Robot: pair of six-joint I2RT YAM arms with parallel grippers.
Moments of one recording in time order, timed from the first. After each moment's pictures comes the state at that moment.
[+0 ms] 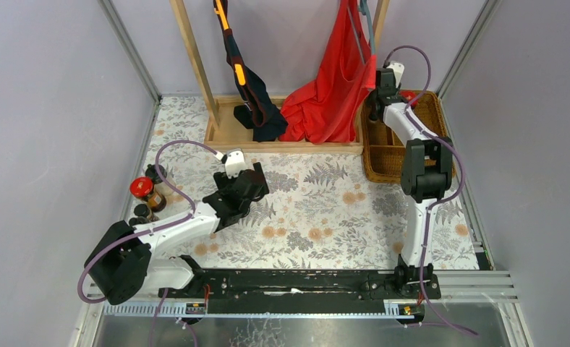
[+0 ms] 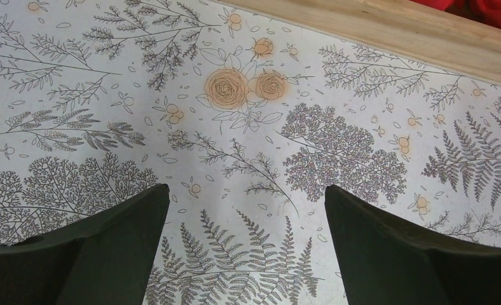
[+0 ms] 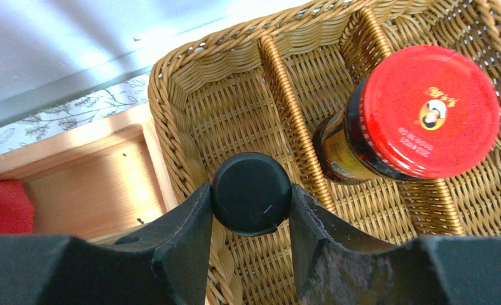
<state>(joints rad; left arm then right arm) -0.74 1.25 0.63 -0.10 -0.69 -0.71 0.12 2.16 1.81 -0.25 0.42 0.28</state>
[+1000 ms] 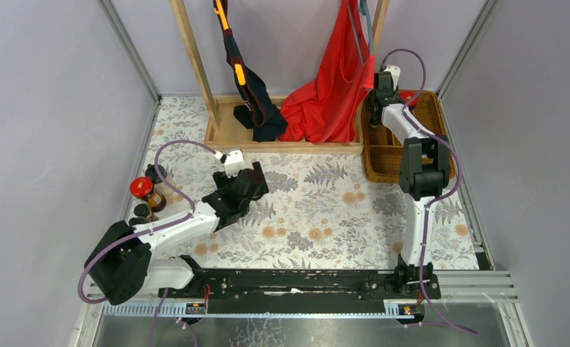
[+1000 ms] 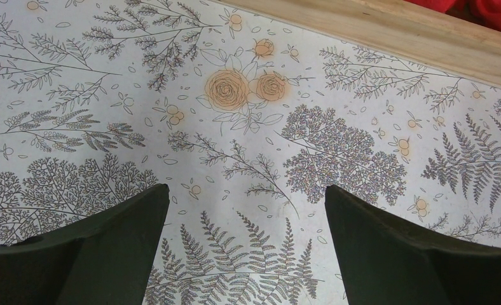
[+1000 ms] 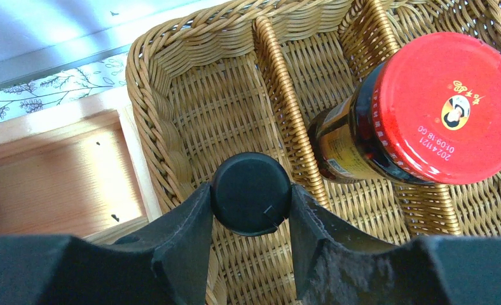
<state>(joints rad) -0.73 1.25 0.63 -0.10 -0.68 -0.71 0.12 2.22 1.83 -0.27 0.43 0.23</state>
